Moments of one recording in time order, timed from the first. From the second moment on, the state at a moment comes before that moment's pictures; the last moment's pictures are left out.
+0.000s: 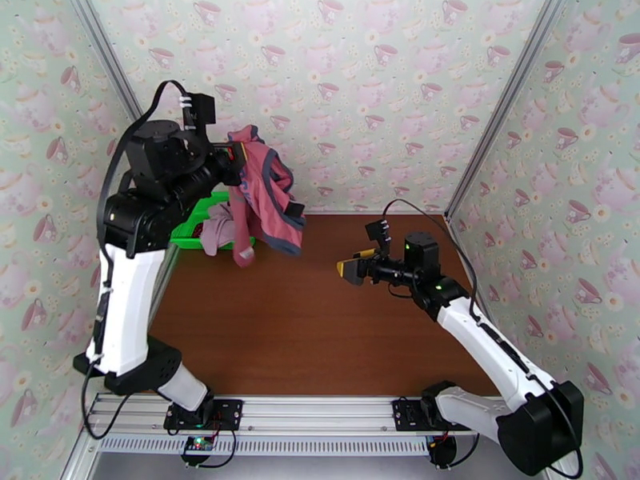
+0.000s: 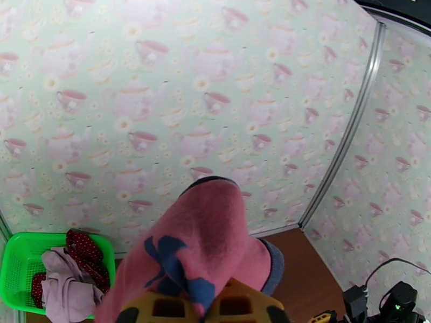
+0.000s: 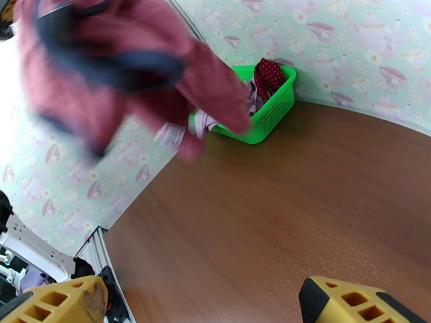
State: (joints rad) left arm -0.44 1.57 2.35 -0.92 -0.07 -0.22; right arm 0.36 1.13 0.97 -0.20 -0.68 0.28
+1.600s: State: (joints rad) left arm -0.80 1.44 0.96 -0.56 -0.44 -0.55; right arm 0.30 1.23 0.99 -0.50 -0.51 0.21
